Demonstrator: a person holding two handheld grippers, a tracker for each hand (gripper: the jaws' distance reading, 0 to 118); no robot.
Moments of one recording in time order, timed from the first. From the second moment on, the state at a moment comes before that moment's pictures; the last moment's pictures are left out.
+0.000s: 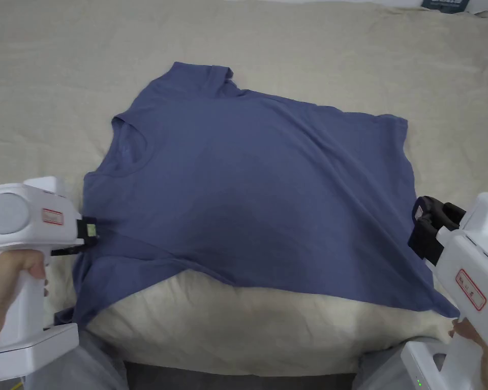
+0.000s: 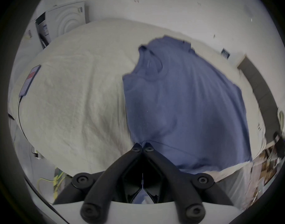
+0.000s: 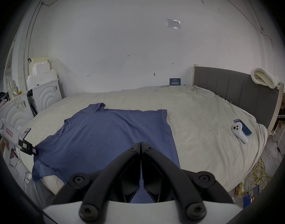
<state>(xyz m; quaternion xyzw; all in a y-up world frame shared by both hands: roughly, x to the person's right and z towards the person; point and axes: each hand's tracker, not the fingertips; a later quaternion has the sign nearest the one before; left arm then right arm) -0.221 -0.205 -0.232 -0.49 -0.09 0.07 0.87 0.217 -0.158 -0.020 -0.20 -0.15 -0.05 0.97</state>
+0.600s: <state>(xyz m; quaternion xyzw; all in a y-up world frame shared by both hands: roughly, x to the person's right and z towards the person) -0.216 -0.170 -0.214 -0.41 -0.11 0.14 0.89 0.334 -0.229 -0.033 -0.48 -0.19 -0.23 0.83</state>
